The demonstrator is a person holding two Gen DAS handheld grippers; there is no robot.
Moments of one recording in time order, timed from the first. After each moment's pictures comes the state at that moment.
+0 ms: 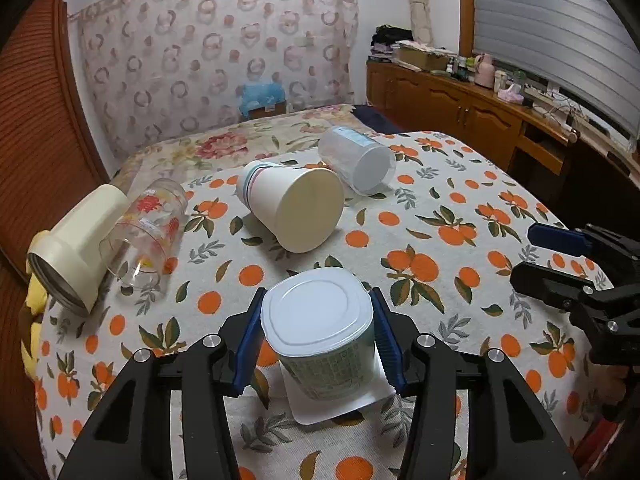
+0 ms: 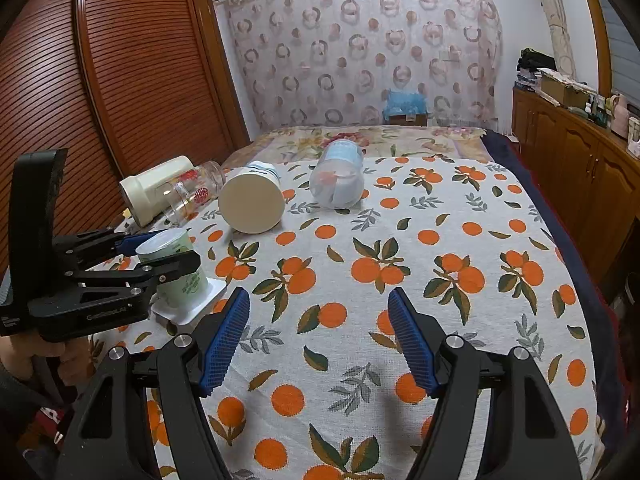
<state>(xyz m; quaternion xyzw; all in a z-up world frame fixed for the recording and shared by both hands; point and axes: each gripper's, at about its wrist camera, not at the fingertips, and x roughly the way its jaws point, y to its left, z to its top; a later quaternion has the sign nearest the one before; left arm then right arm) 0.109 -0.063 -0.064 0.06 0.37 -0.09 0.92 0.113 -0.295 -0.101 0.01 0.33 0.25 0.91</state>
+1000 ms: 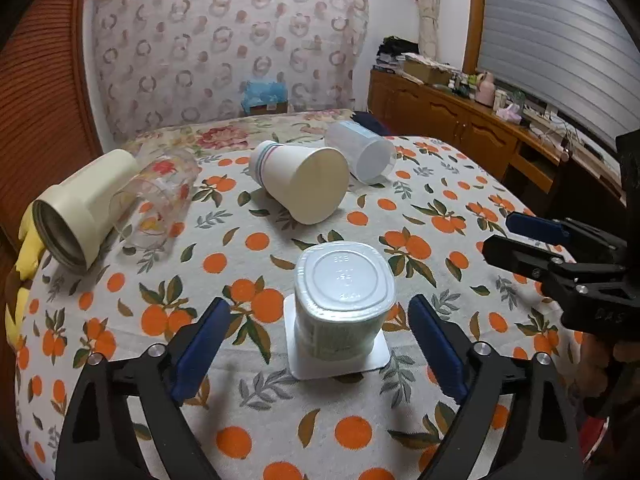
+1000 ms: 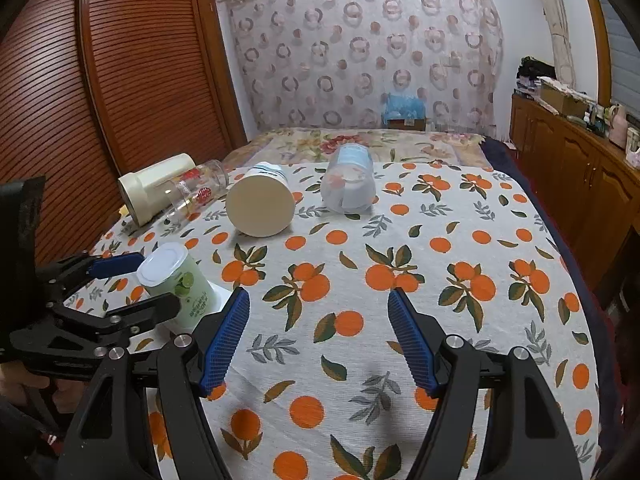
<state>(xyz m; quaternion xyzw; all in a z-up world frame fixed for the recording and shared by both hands) 0.081 -0.042 -0.073 0.01 0.37 -0.10 0.93 0.115 -0.274 -0.103 0.00 0.33 0.24 0.92</state>
